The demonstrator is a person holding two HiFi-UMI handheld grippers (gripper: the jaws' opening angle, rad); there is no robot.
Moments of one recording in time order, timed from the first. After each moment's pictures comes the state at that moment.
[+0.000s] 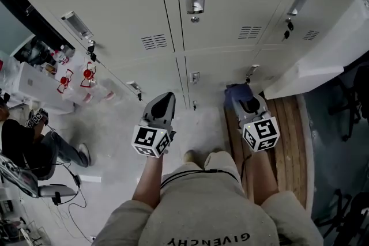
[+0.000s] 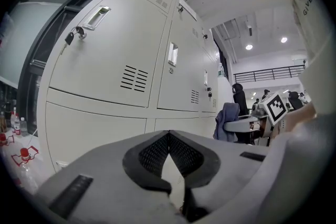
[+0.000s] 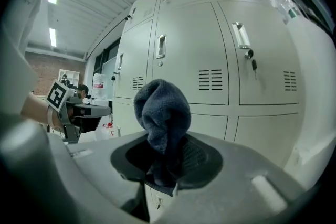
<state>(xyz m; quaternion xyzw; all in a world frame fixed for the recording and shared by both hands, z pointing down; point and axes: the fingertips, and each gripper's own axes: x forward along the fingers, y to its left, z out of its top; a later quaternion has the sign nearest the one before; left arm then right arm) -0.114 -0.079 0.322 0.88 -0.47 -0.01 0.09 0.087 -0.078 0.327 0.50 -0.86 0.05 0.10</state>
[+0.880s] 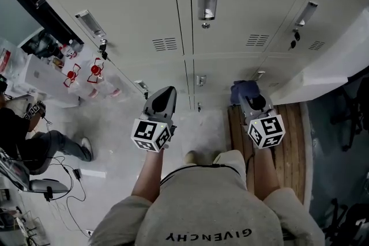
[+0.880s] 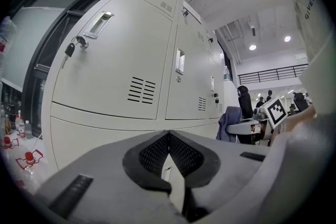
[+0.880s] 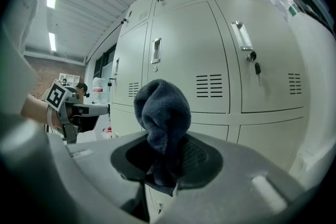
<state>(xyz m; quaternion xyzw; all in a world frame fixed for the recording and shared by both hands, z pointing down) -0.130 -0.096 0.293 0.87 -0.49 -0.02 0.08 0.090 -0.101 0.304 0.50 -0.86 0.05 0.09</state>
